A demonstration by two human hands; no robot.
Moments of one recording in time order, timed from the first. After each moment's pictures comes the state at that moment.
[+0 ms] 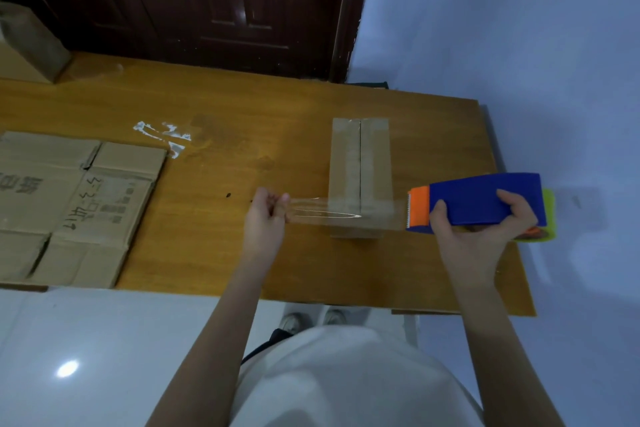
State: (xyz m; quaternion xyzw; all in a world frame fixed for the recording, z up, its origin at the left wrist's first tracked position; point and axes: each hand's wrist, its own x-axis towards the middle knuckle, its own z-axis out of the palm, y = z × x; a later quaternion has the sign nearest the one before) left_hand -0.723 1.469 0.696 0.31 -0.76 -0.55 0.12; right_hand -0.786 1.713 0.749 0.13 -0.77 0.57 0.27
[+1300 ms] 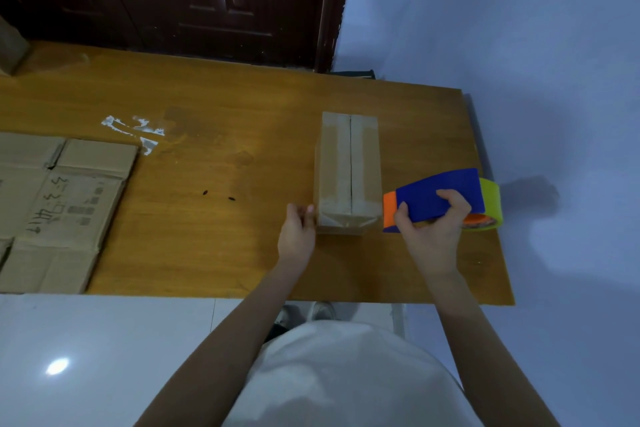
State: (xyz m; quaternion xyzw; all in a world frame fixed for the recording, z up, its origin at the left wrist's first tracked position) left_hand -0.756 1.538 0.636 0.31 -0.76 -0.56 0.01; right_hand -0.805 1.718 0.719 0.09 -0.85 0.50 0.17
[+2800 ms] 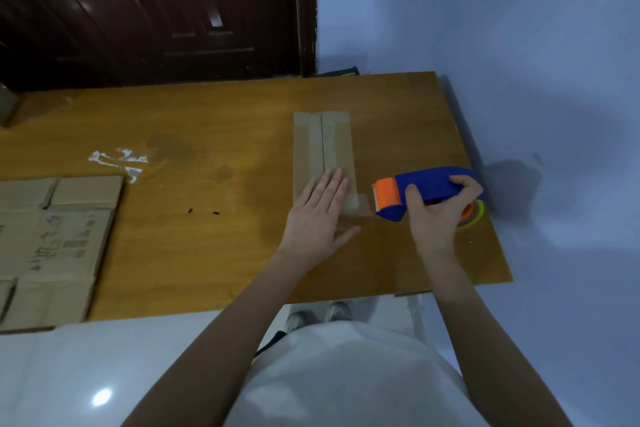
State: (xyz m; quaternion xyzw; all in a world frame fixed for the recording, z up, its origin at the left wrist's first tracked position) left_hand -0.780 1.573 0.679 -0.10 -0.99 -0.01 0.05; right_hand -0.821 1.754 0.710 -0.08 -0.75 0.64 0.15
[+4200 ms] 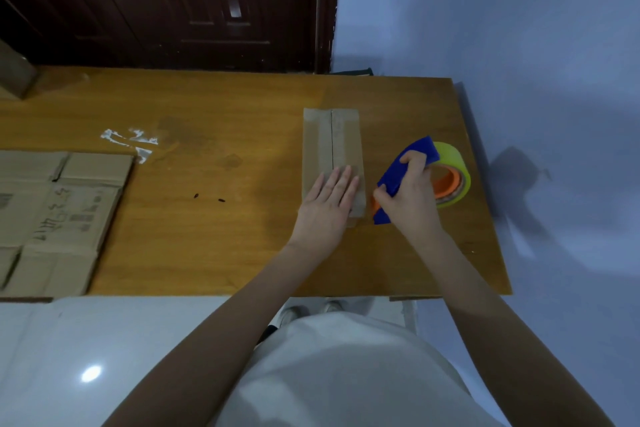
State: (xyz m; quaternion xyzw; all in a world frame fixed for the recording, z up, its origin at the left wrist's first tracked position) left_hand -0.779 1.585 0.688 -0.06 -1.00 0.02 0.05; right_hand -0.843 1.733 0.722 0.18 -0.93 0.33 0.07
